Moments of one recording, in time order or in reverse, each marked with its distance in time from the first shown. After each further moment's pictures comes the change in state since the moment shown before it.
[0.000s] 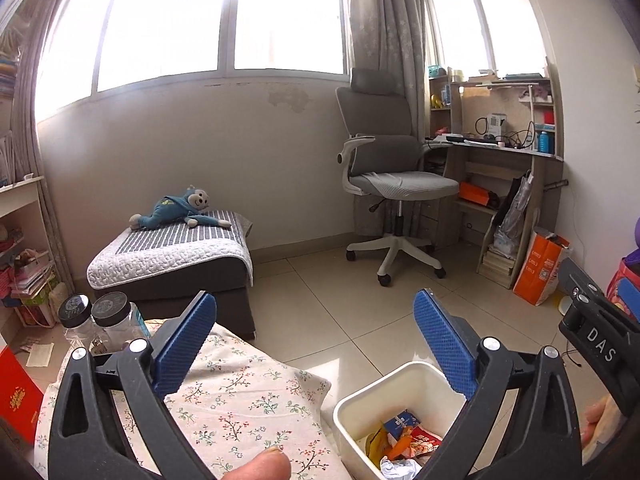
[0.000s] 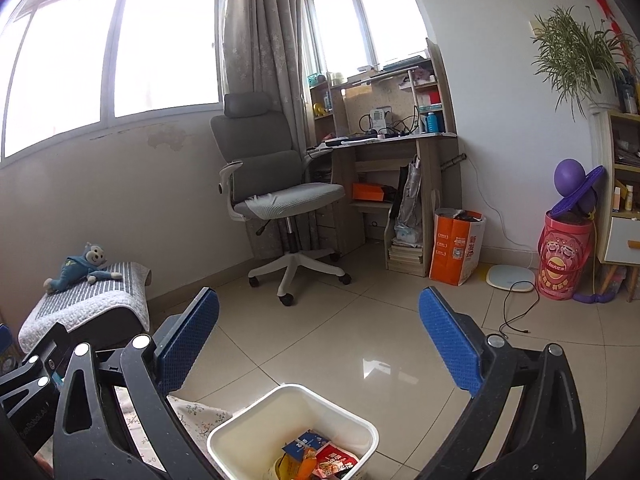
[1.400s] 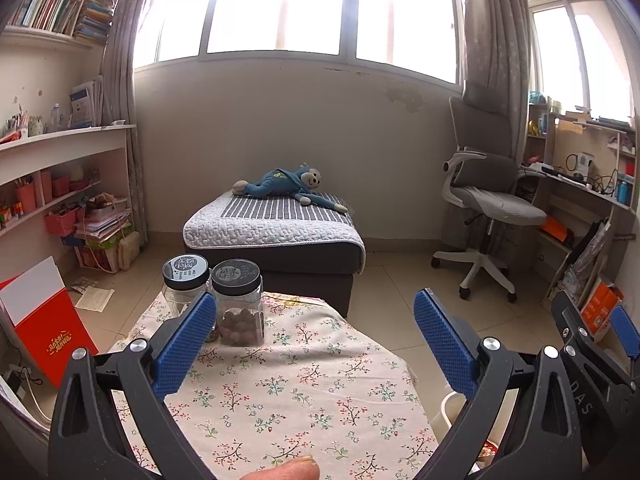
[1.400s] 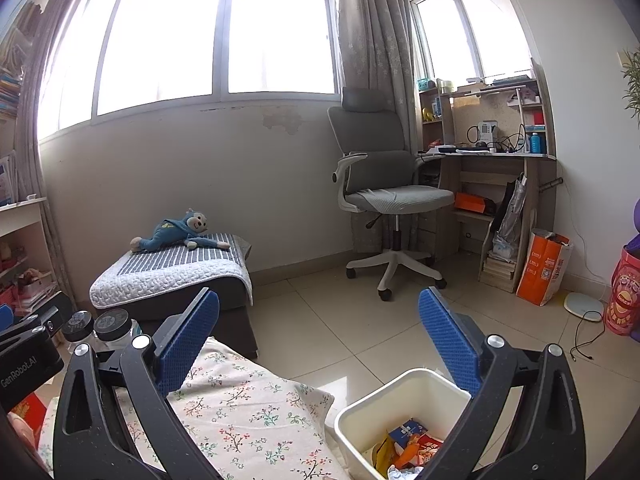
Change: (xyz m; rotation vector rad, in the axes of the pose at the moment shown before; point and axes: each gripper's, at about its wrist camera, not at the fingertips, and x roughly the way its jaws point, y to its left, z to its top) left arm -0.033 0.158 -0.015 -0.191 0.045 0.247; right arm -0.040 0.139 -0.026 -0.153 0.006 0.268
